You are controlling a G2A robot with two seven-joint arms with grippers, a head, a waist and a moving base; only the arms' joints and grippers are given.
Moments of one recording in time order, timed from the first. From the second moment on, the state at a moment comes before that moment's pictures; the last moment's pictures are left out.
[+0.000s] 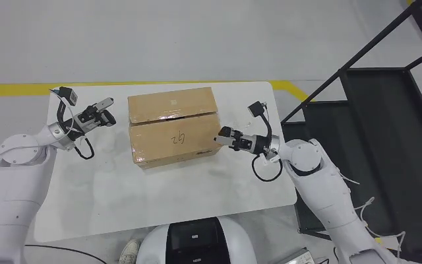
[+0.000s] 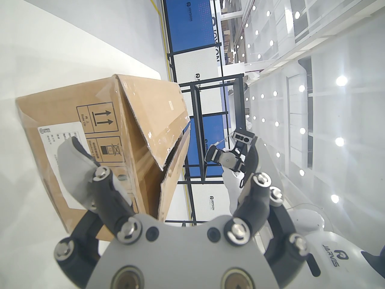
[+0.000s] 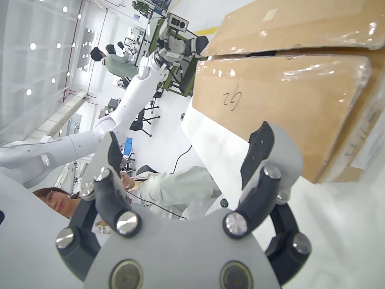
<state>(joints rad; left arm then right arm) 0.92 -0.93 -1.26 -1.07 -0.44 -0.38 -0.99 -1.24 -1.11 1.30 -1.58 0.10 -0.43 0.92</state>
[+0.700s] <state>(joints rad) 0.92 -0.93 -1.26 -1.07 -0.44 -0.38 -0.99 -0.86 -1.17 1.07 -1.08 0.06 -0.58 0.88</state>
